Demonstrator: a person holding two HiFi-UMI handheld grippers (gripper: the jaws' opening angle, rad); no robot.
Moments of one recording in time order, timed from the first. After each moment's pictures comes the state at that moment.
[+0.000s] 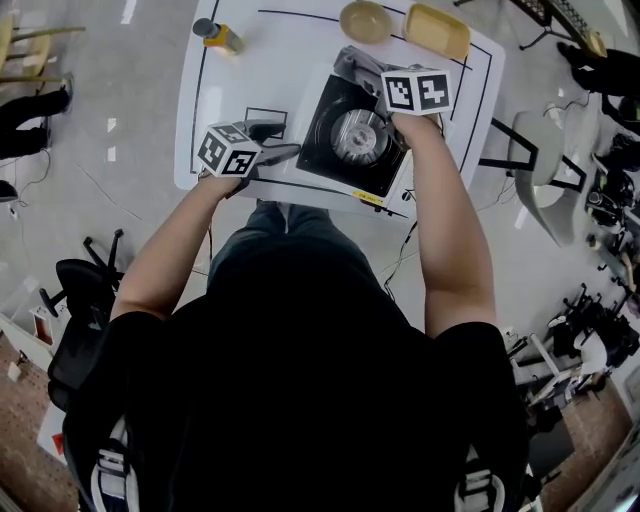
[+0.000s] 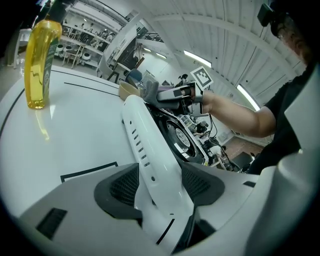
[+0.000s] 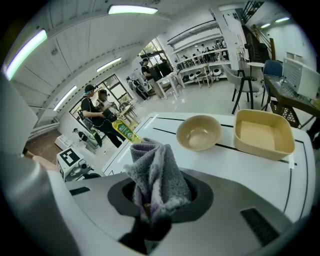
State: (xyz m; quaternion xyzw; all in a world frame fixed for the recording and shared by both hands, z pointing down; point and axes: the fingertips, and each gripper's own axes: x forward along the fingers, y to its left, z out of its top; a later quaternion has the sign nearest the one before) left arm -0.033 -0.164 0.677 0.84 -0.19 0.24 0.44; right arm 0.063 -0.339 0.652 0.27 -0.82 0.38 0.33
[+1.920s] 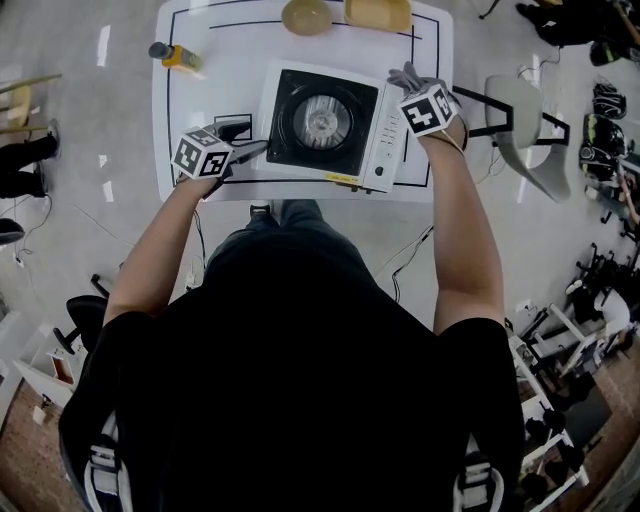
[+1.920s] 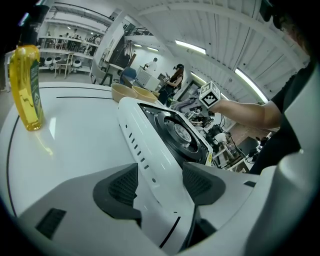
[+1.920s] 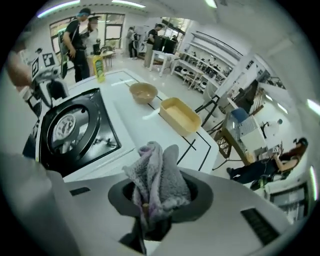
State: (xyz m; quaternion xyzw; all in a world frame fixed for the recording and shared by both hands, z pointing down) left arm -0.024 -0.158 0.672 0.85 -0.19 0.30 0.39; right arm 0.294 -0.293 0.646 0.40 -0.69 0.13 0.59
